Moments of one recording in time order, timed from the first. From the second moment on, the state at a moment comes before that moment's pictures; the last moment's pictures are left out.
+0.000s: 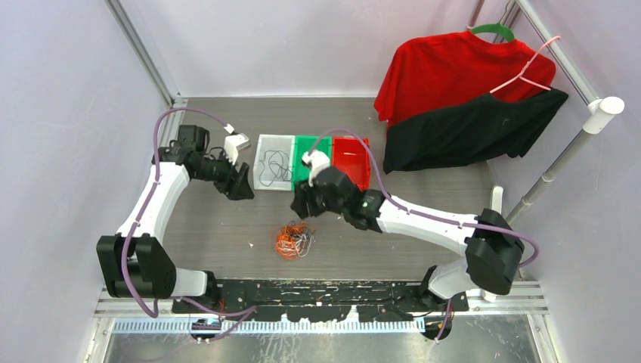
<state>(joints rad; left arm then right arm) -0.02 1.36 1.15 -0.92 0.74 0.56 0.96 1.46 1.05 -0.09 0.06 0.40</state>
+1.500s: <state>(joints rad) -0.05 1.23 1.15 -1.13 0.77 0.73 1.03 1.49 0.84 -0.07 -0.06 0.33</state>
